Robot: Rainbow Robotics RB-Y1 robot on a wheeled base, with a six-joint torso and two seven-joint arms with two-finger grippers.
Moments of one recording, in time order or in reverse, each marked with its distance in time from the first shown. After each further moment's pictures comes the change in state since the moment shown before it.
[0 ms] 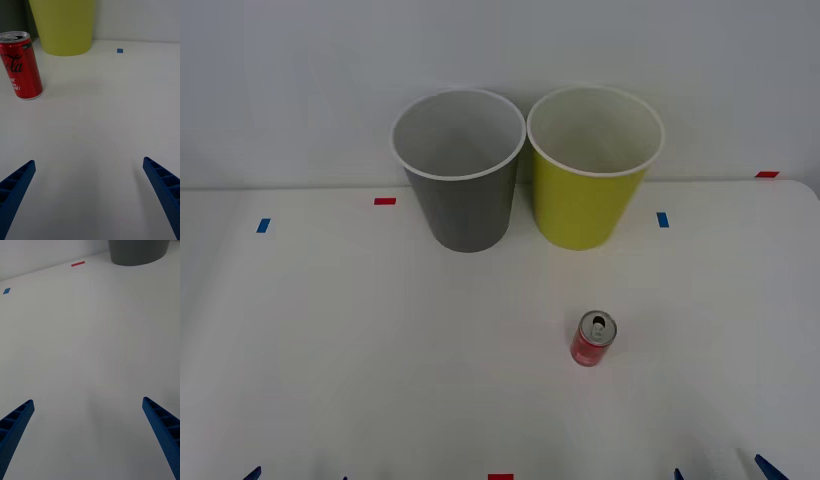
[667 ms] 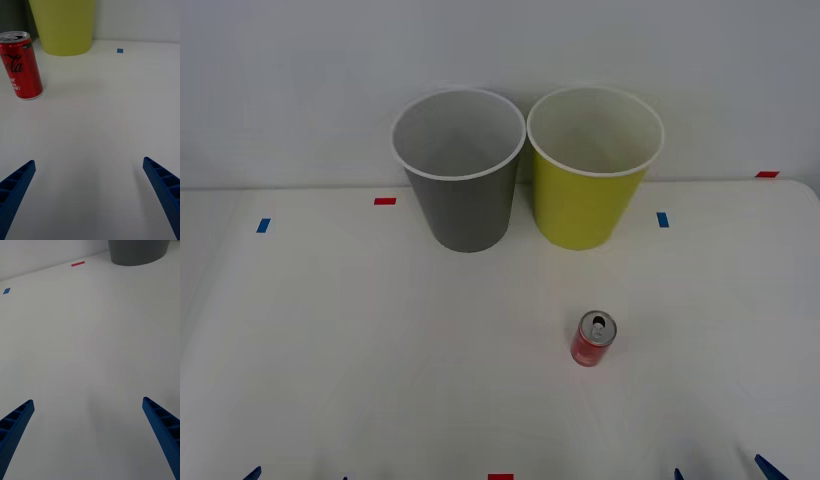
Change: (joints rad) right arm 0.000 0.000 0.000 0.000 0.000 0.000 0.000; left arm 0.000 0.000 0.000 0.000 0.000 0.000 0.000
